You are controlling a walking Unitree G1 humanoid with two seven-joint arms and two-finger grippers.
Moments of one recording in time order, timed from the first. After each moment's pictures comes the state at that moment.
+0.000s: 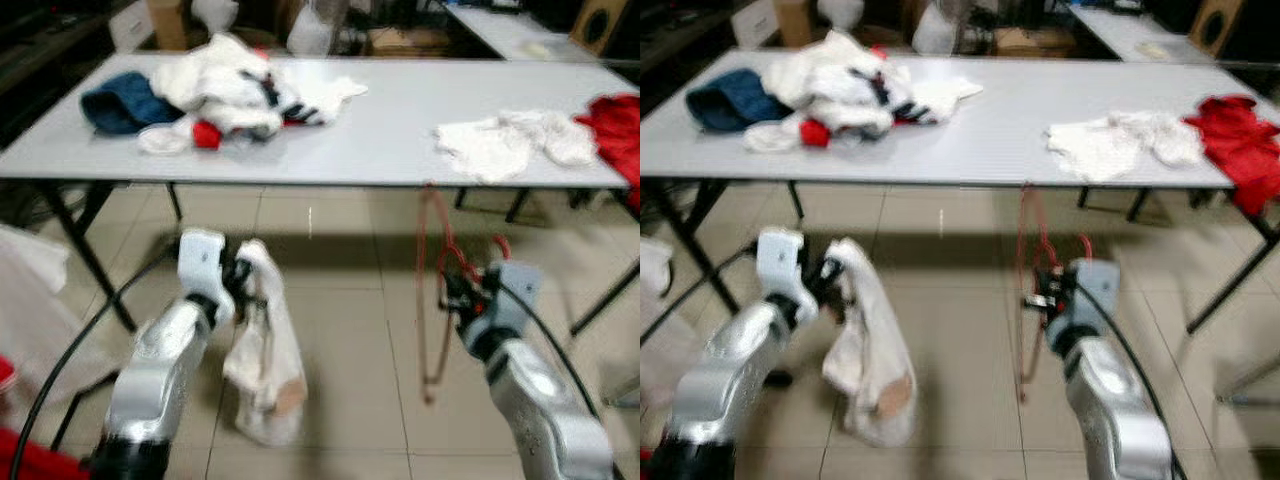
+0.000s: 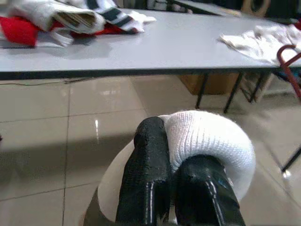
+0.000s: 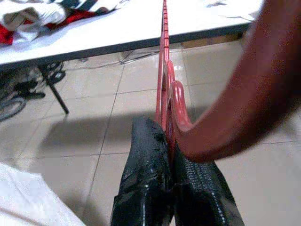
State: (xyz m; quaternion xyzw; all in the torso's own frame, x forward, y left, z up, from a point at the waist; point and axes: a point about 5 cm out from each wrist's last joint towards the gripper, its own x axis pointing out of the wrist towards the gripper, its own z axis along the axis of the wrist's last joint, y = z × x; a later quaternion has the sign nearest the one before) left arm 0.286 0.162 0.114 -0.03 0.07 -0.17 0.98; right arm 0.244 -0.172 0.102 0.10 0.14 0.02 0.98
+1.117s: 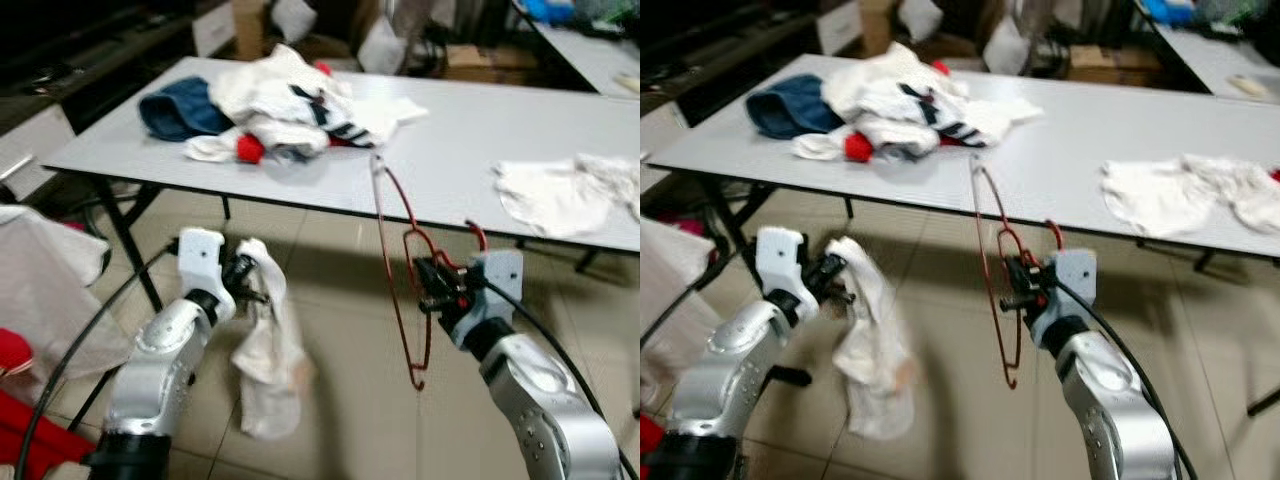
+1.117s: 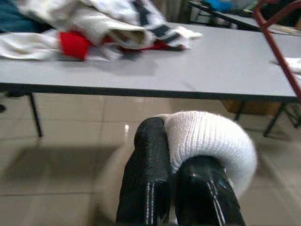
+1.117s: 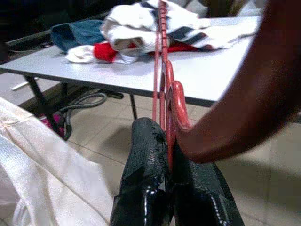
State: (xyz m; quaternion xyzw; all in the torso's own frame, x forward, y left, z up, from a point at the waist) left arm 0.285 0.171 0.110 -0.03 0.07 -0.16 0.98; right arm 0.240 -0.145 0.122 0.08 0.09 0.16 0.98
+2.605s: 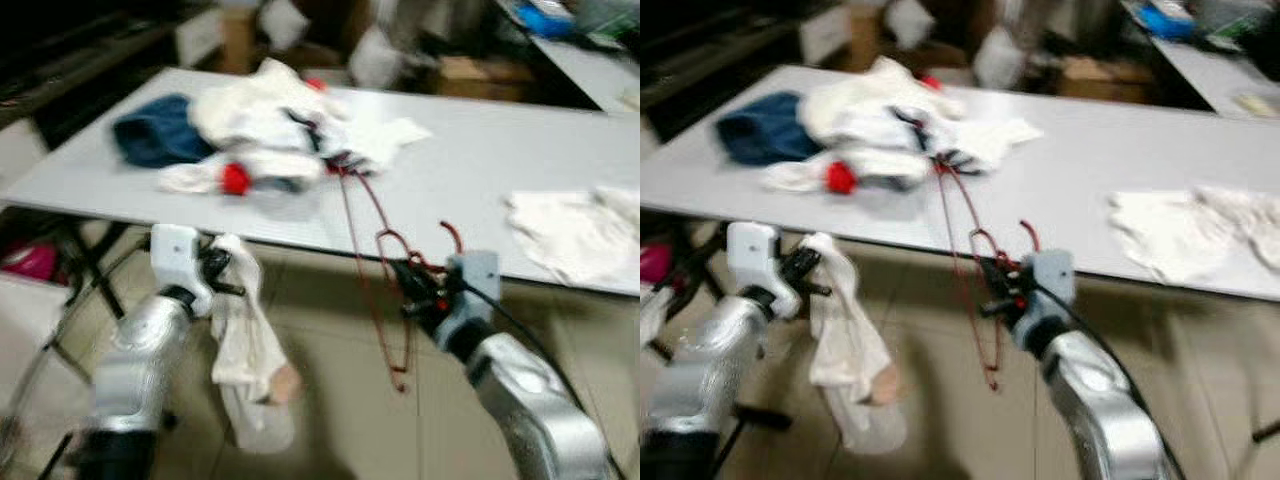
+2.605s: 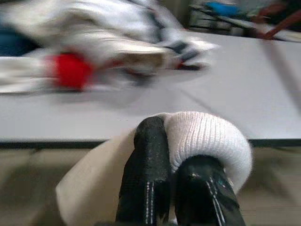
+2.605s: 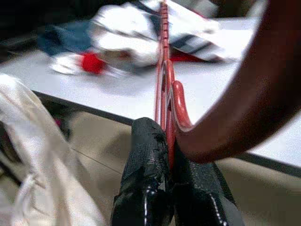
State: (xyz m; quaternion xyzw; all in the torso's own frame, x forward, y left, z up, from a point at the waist) left arm 0.288 0.170 0.113 -0.04 0.06 -0.16 0.98; right arm 0.237 -0.142 0.120 0.07 0.10 0.19 0.97
